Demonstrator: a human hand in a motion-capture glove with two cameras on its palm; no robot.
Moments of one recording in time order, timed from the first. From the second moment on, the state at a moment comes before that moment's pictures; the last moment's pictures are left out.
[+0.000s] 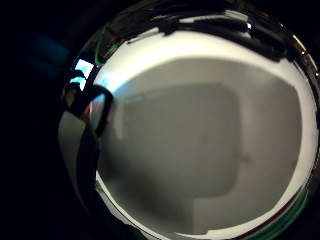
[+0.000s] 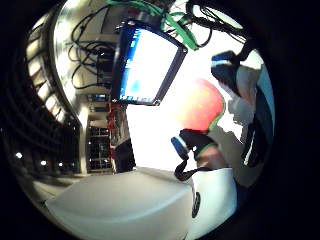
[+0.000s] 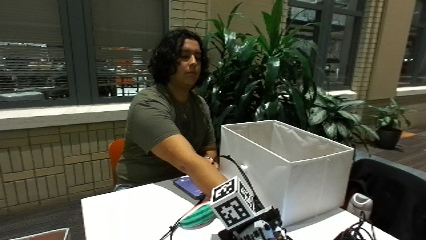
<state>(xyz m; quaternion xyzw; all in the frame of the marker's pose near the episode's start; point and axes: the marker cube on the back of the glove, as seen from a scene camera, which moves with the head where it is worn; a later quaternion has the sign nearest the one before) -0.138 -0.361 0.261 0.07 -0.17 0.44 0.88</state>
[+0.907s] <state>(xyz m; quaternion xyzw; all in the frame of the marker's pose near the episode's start) -0.328 -0.227 0.011 0.10 -0.28 0.00 0.95</state>
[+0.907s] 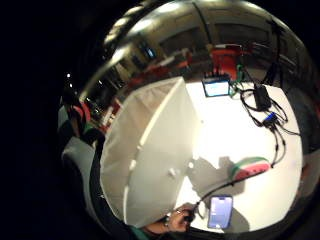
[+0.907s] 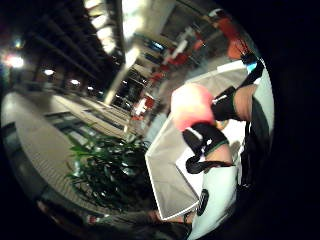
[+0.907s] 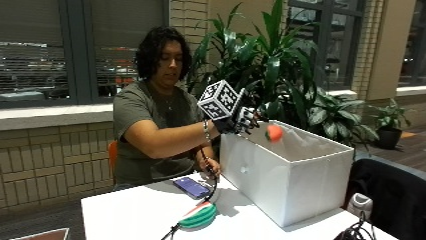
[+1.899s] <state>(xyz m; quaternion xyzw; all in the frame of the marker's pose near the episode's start) -0.089 -0.160 0.208 0.08 0.00 -0.04 1.00</state>
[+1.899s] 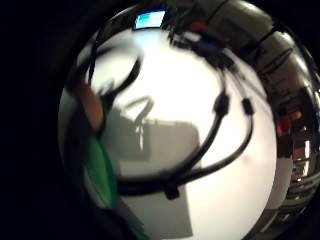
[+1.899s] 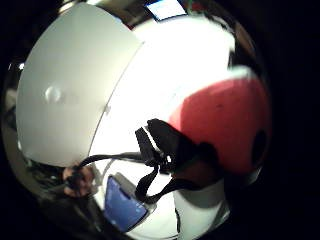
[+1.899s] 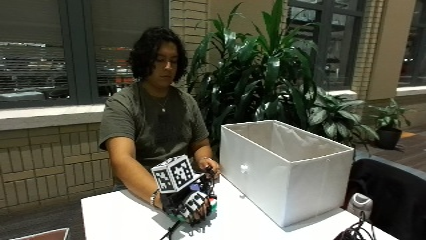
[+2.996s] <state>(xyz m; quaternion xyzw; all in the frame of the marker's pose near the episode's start) -0.382 -0.228 -0.046 0.09 -0.22 -0.28 0.93</state>
